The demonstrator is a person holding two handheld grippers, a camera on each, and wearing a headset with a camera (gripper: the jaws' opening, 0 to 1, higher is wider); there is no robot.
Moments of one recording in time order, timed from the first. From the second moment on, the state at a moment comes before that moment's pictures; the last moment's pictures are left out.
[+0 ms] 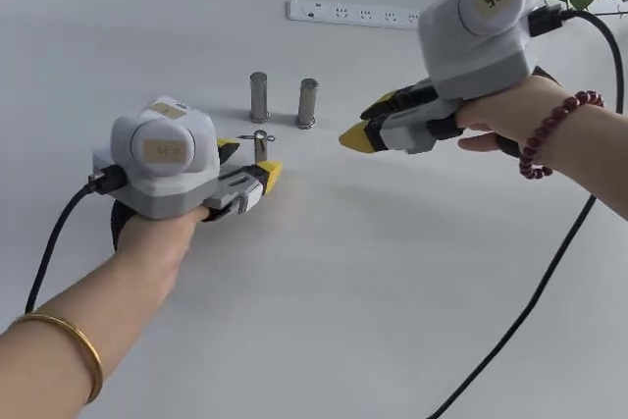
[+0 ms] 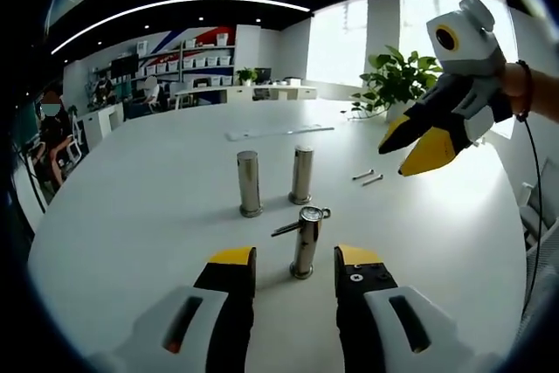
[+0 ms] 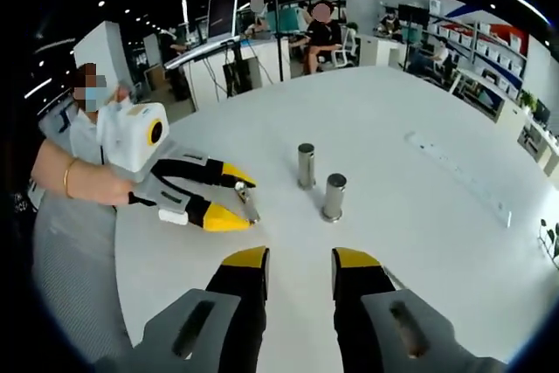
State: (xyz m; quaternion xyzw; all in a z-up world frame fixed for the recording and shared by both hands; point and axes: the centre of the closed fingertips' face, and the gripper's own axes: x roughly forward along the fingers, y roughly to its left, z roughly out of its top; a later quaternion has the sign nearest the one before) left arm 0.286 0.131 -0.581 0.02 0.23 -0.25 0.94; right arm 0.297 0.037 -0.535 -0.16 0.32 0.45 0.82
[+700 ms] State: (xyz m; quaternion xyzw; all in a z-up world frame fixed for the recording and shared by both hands) left arm 0.266 0.143 -0.551 0.03 0.24 -0.26 0.94; right arm 0.353 0.076 -0.539 -0.11 0.24 0.43 0.86
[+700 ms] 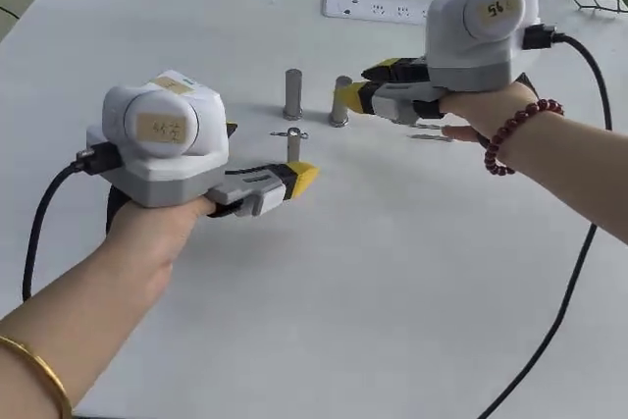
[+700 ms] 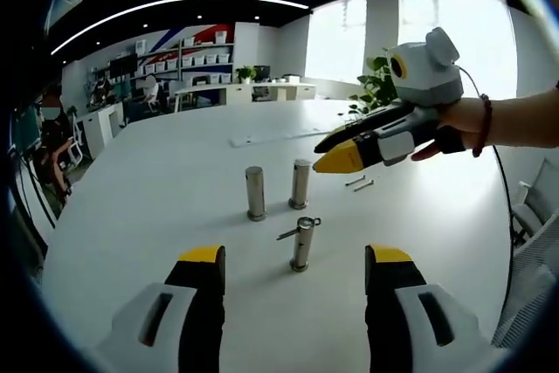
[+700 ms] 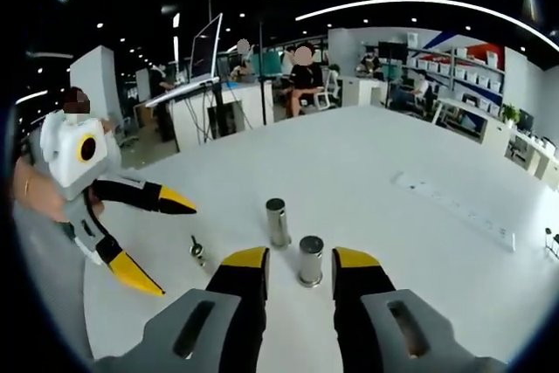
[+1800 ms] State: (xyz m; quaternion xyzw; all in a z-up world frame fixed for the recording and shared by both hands) left arm 0.230 0.135 -0.531 0.01 0.22 -0.30 0.93; right arm 0.373 0.085 -0.564 -0.12 0.24 0.43 0.86
